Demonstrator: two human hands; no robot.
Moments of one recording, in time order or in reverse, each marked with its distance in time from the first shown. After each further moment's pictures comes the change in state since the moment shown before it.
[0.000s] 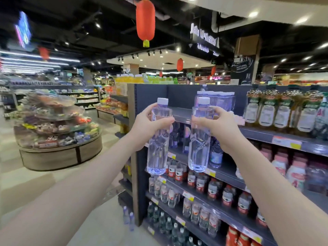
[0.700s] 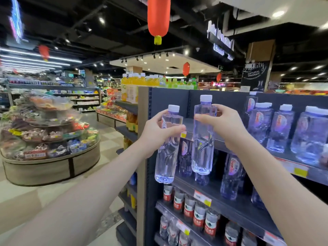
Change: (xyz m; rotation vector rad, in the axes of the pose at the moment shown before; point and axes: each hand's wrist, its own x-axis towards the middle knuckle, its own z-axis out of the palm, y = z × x) left_hand 0.320 -0.195 -0.094 -0.036 -0.036 -0.008; right_hand 0.323 0.089 0.222 -0.092 0.020 -0.106
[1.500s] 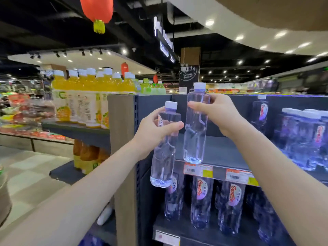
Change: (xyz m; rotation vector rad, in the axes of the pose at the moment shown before) left_hand 0.352 -0.149 -0.064 -0.295 -0.442 0.094; right_hand 0.295 0.088 0.158 -0.222 0.298 0.042
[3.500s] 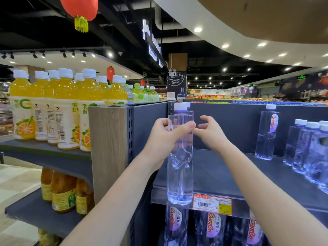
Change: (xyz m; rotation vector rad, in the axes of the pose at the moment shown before) left_hand 0.101 -0.040 0.011 -0.287 -0.087 0.035; right_hand 0.095 0.103 0.049 -0.168 0.082 0.241
